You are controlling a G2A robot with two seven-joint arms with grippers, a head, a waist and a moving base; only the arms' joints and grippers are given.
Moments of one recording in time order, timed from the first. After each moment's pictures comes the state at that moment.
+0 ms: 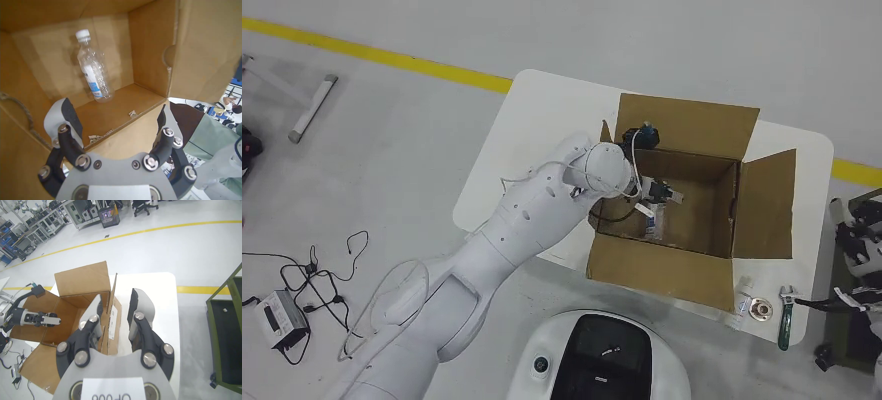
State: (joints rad) left arm 0.49 -1.53 -0.77 -1.15 0.45 0.24 -1.05; right arm -1.73 -1.26 2.03 -2.25 -0.75 -0.06 0.56
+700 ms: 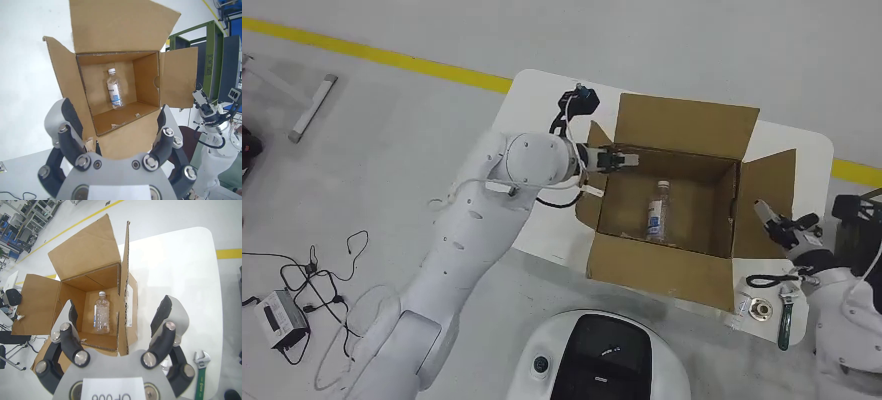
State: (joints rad) left arm 0.72 -1.39 -1.12 -1.59 0.69 0.33 -1.18; right arm -1.60 -1.25 1.80 -2.06 -0.76 0.09 0.61
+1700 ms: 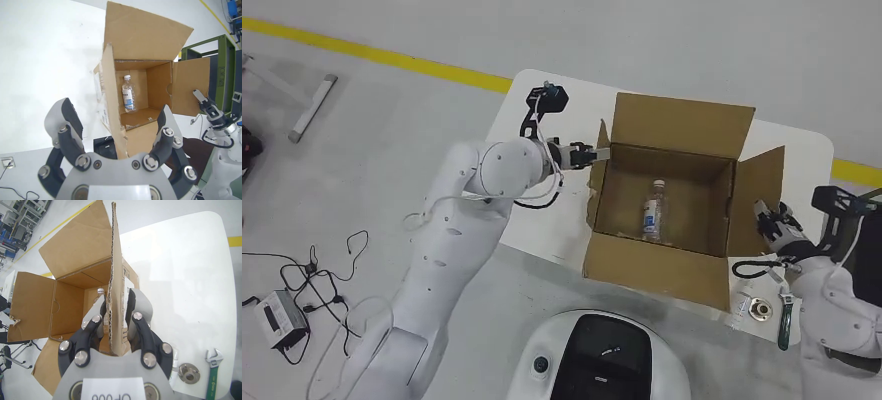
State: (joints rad) left arm 0.80 -1.34 -1.20 -1.71 0.82 0.31 -1.19; right arm -1.55 -1.24 1.73 -2.04 -0.78 0.17 0.65
